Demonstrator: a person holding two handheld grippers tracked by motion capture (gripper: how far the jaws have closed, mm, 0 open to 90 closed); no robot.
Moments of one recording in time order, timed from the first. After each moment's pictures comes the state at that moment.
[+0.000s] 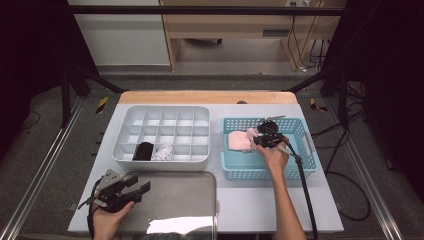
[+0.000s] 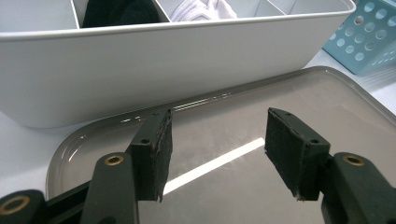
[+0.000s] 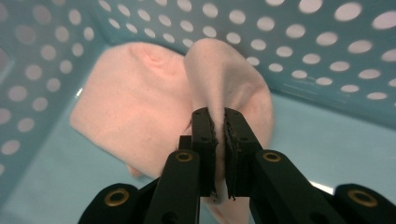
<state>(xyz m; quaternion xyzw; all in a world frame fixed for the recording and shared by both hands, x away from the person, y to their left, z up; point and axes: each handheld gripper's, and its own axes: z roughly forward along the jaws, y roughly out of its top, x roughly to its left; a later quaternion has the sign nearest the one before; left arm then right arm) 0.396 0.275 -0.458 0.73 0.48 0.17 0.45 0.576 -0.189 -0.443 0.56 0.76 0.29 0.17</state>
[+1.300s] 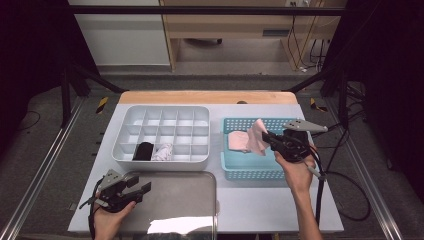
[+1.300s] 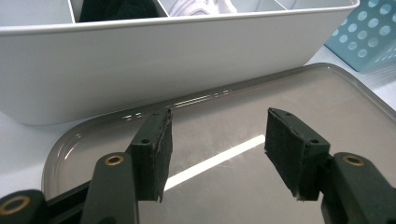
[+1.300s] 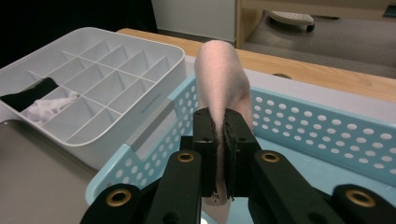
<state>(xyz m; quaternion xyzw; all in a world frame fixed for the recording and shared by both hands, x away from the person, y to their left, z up) 0.397 0.272 -0.458 0.74 0.48 0.17 0.44 0.468 -0.210 -0.345 0.46 0.72 0.47 0.22</state>
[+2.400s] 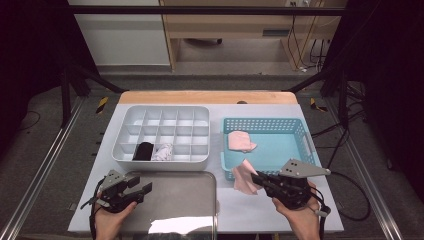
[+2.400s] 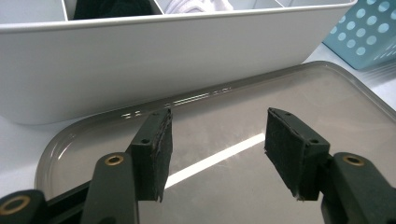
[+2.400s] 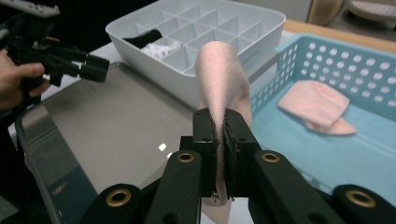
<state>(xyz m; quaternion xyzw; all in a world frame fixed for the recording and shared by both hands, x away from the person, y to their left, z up) 0.396 0.269 -0.458 0.74 0.48 0.17 0.44 0.373 -0.192 -0.360 0.36 0.78 0.49 0.15</state>
